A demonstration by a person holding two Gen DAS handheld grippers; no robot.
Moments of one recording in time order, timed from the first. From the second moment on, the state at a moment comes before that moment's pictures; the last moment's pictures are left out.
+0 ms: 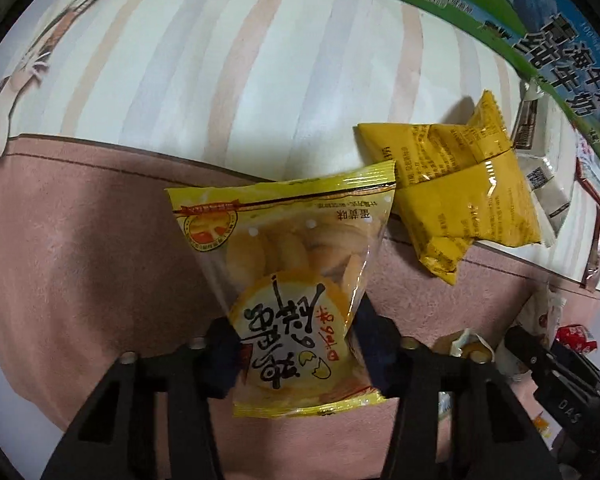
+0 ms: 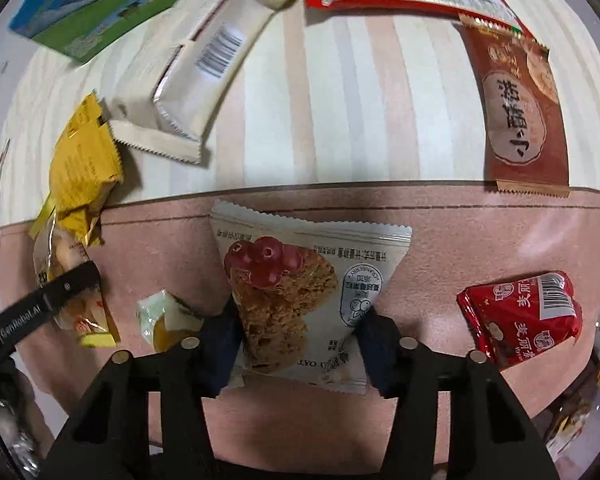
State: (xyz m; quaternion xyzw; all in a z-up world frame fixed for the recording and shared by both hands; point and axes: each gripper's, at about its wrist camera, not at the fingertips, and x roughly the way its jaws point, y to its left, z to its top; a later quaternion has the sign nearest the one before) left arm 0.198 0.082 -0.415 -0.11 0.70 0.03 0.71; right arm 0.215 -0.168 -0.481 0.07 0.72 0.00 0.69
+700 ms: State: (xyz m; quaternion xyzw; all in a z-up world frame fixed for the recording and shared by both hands) left arm 0.297 0.045 -0.187 -0.08 0.56 -0.10 0.82; right arm 0.313 -0.209 -0.279 0.17 0.59 0.10 0.79
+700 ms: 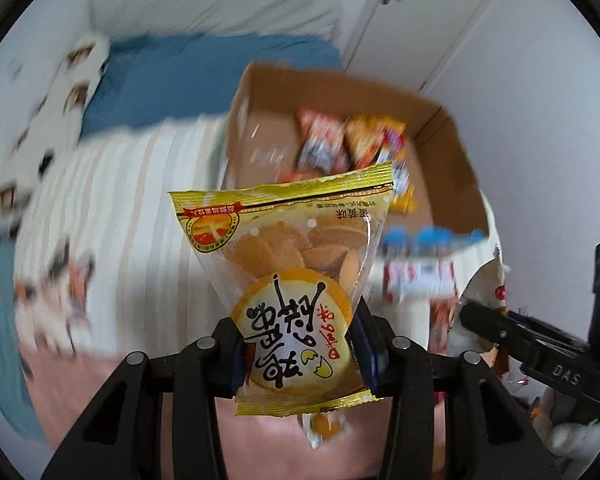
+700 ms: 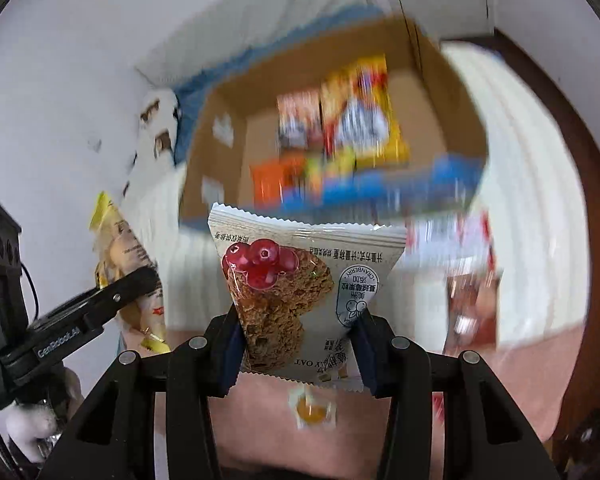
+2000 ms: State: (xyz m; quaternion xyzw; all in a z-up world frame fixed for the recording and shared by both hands) left arm 0.564 0.002 -0.331 0.00 0.73 -0.09 0.68; right arm 0.515 -0.251 -0.381 0.03 0.73 -0.01 0.68
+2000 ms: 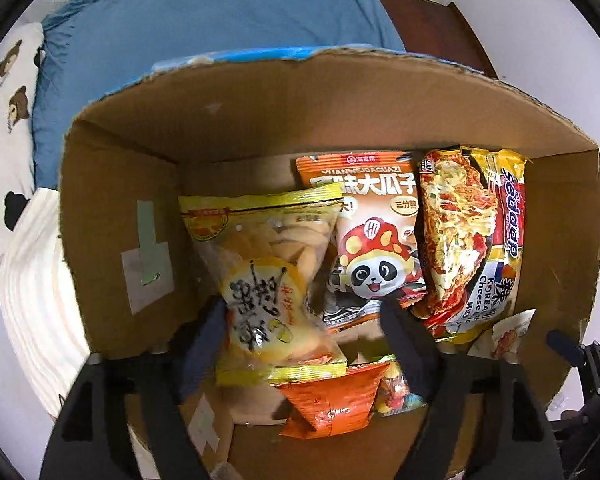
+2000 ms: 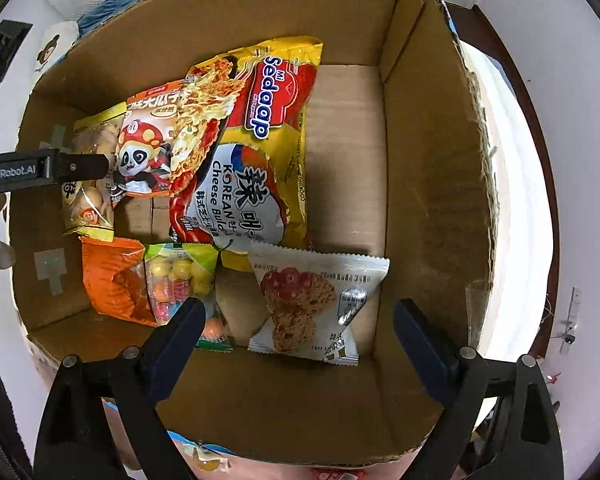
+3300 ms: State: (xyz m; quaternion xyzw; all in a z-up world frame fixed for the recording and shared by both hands) left arm 0.354 0.013 -0.147 -0.01 0.48 -0.06 0.87; right arm 0.398 -0.225 -0.234 0.05 0.54 0.01 0.84
